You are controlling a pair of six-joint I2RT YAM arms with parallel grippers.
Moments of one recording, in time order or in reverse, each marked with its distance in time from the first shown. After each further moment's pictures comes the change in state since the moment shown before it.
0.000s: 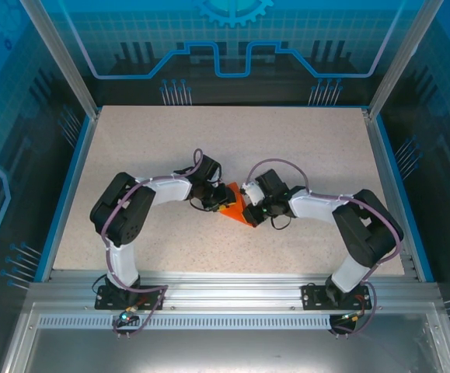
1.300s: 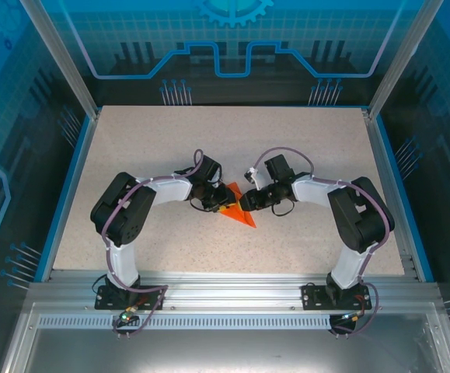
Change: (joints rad) left arm -0.003 0.002 0.000 -0.003 0.000 0.000; right arm -0.143 0.122 0.127 -0.020 -0.318 0.089
